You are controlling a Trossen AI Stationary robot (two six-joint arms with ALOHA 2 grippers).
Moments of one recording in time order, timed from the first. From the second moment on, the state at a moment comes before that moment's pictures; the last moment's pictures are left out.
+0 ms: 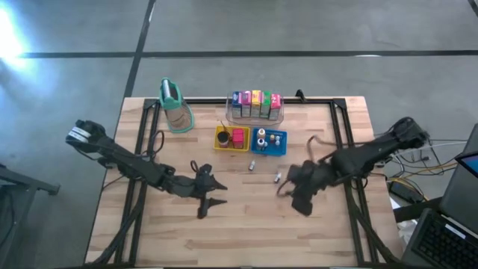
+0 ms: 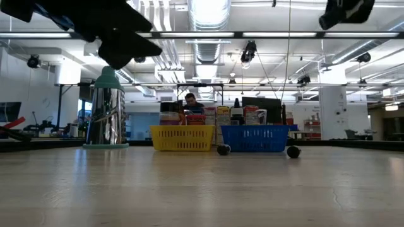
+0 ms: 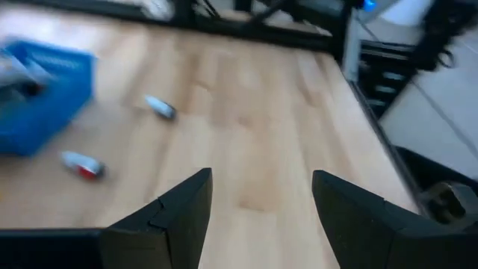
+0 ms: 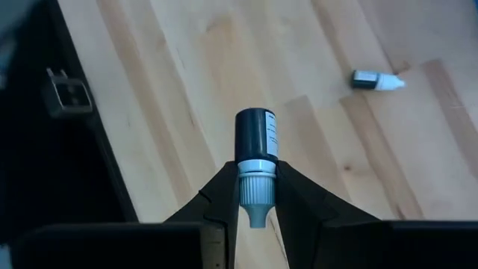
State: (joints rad) left arm -0.43 1.31 0.63 0.31 -0.32 -0.34; right arm 0.42 1.35 1.23 -1.00 0.02 0.90
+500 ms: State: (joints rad) left arm -0.41 1.35 0.63 0.29 -0.23 -0.33; right arm 0.51 1.89 1.82 -1.33 -0.03 0.75
